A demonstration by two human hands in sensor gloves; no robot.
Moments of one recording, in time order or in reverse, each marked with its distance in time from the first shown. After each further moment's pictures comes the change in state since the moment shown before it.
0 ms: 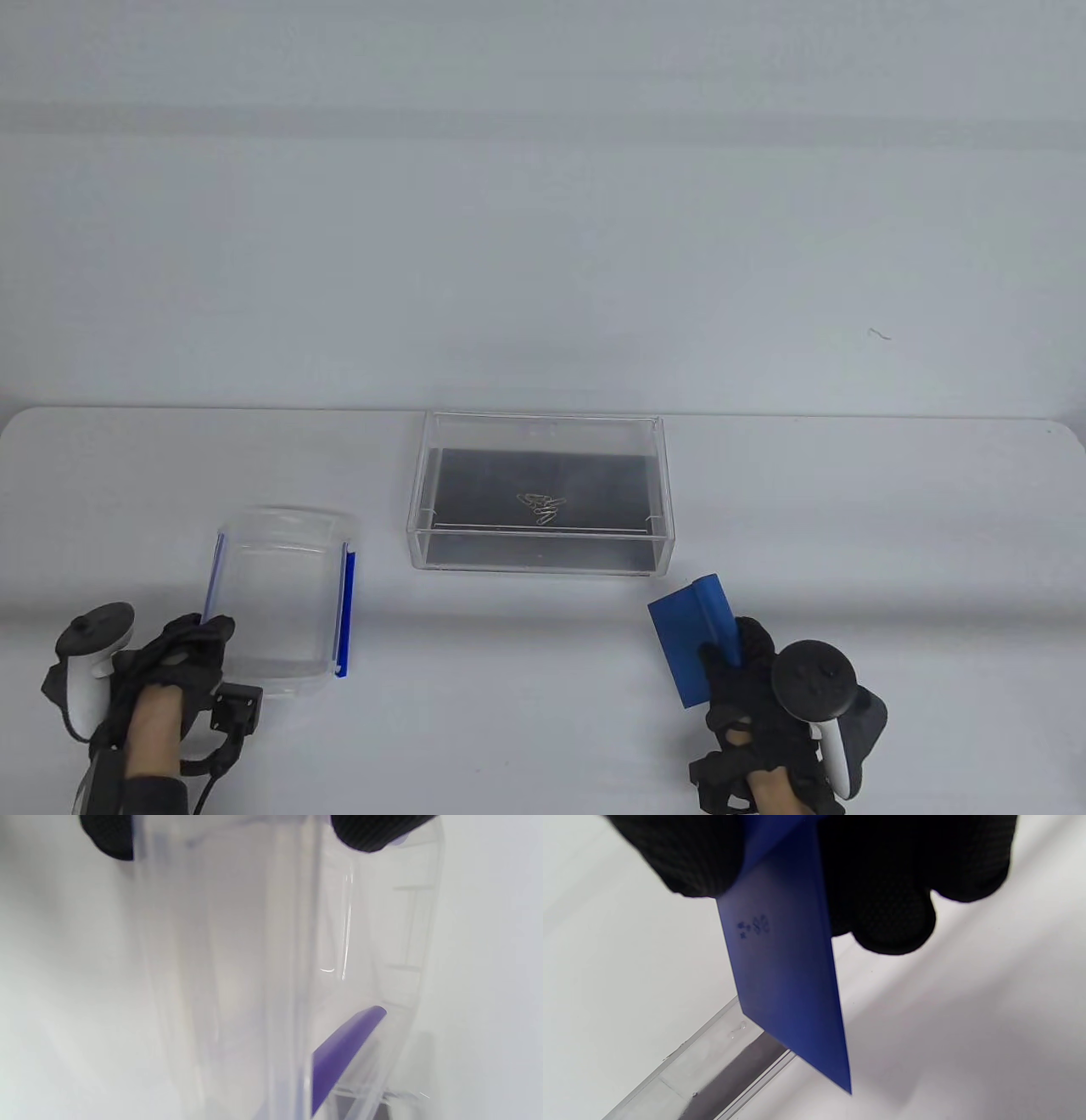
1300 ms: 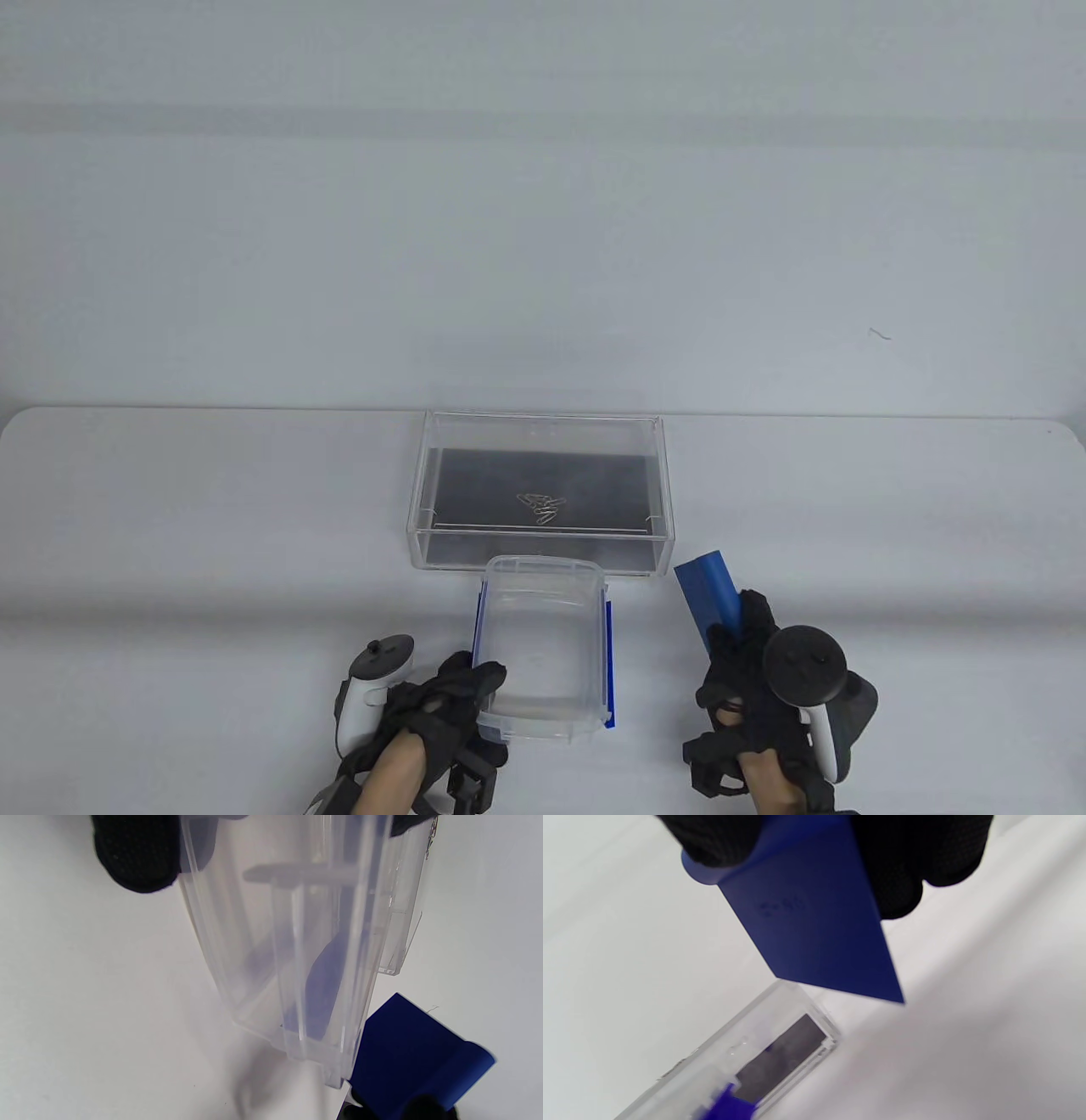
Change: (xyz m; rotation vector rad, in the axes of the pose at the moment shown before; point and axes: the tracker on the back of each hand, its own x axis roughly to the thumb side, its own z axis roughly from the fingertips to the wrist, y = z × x) left_hand -0.016 -0.251 0.039 -0.640 -0.032 -0.004; right_hand 0.026 -0.002 -0.013 -0.070 -0.043 0.031
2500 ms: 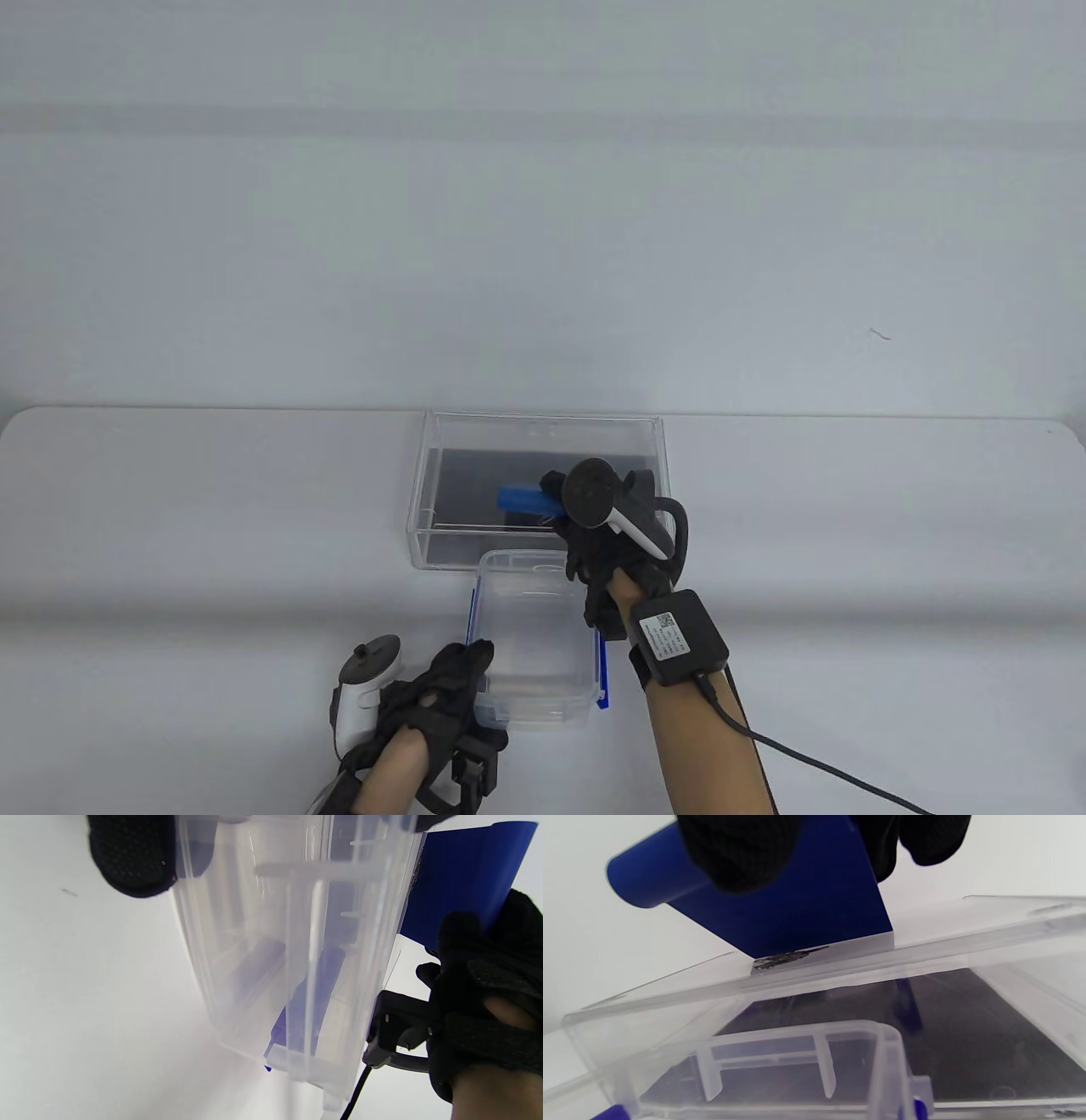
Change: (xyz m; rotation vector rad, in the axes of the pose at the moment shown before) left_hand -0.001 0.009 -0.001 0.084 -0.043 0.115; right_hand 0.152 0.111 -0.110 0.321 -0.380 0.424
